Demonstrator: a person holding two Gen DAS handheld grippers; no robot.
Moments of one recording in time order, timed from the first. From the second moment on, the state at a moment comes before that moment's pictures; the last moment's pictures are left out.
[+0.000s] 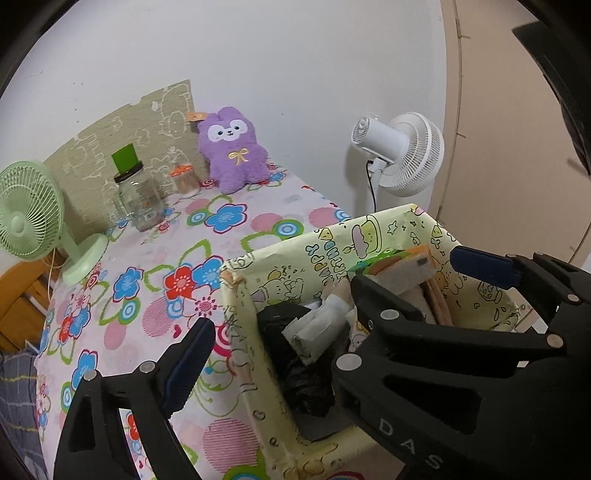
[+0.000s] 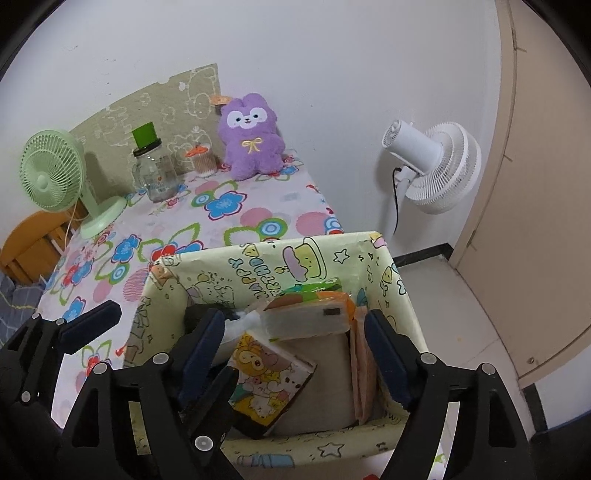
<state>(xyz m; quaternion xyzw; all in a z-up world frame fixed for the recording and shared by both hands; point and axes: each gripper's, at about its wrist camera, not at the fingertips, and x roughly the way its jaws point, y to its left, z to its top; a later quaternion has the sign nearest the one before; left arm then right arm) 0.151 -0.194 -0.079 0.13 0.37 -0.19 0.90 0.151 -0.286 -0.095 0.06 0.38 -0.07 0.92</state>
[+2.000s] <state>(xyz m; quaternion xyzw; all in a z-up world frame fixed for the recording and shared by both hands) 0.036 -0.003 -0.009 0.00 0.27 -0.02 0.96 0.029 -0.181 -0.024 0.01 0.27 -0.02 0.96</state>
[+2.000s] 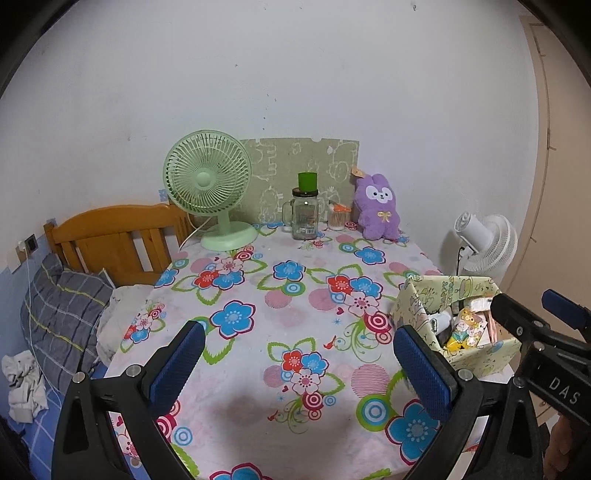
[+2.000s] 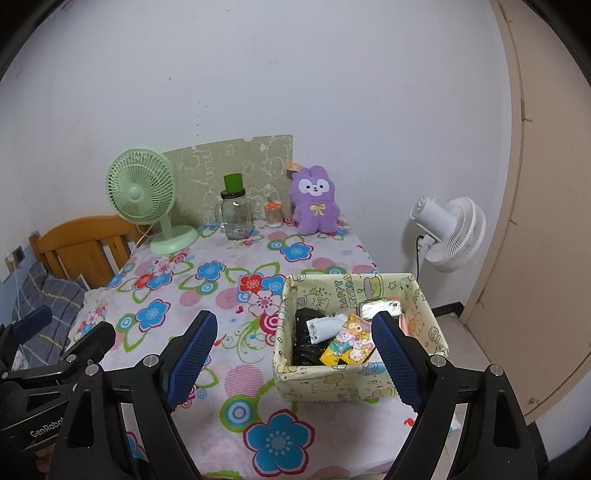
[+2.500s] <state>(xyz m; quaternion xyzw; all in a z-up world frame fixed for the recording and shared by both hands) 0.034 -0.002 -0.007 0.00 0.27 -0.02 0.96 0.027 -0.175 -0.022 0.00 0.26 -0.01 0.97</state>
